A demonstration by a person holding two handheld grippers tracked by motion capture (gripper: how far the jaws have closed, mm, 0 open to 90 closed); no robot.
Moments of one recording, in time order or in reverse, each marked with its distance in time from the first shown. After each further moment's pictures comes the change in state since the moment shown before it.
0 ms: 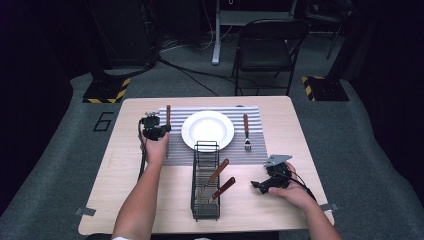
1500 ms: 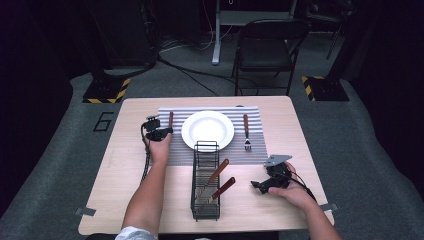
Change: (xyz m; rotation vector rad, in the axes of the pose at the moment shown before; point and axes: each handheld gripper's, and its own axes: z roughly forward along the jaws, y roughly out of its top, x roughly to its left) left arm 0.018 -0.015 0.042 0.028 -0.020 -0.163; right arm 0.000 0.000 0.000 0.000 -0.002 -0.002
